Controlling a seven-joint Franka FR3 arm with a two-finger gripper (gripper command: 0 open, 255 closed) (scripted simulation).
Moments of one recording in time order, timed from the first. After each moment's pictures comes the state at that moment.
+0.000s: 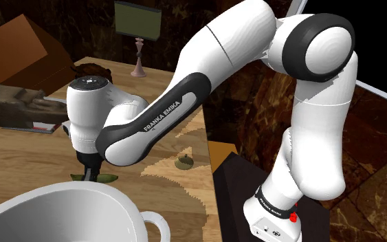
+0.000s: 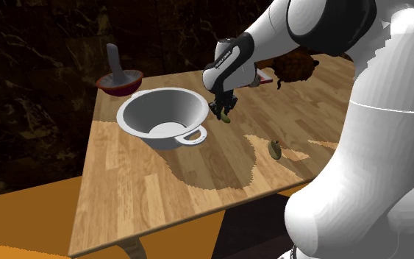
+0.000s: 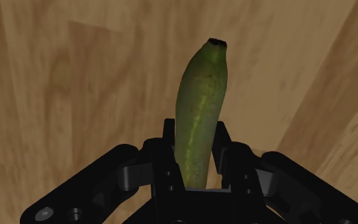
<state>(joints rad) 0.39 0.36 0.27 -2.04 -0.20 2.49 -0.02</state>
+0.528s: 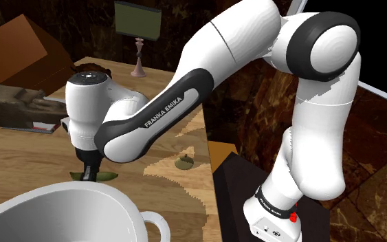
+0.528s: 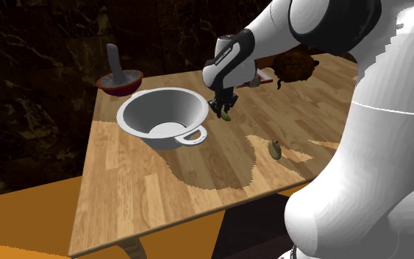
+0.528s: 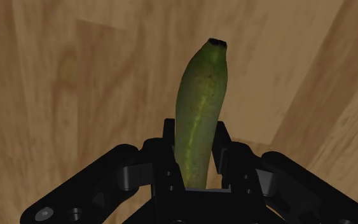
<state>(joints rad) 0.39 0.34 0.28 -2.04 -0.19 2.47 -0.03</state>
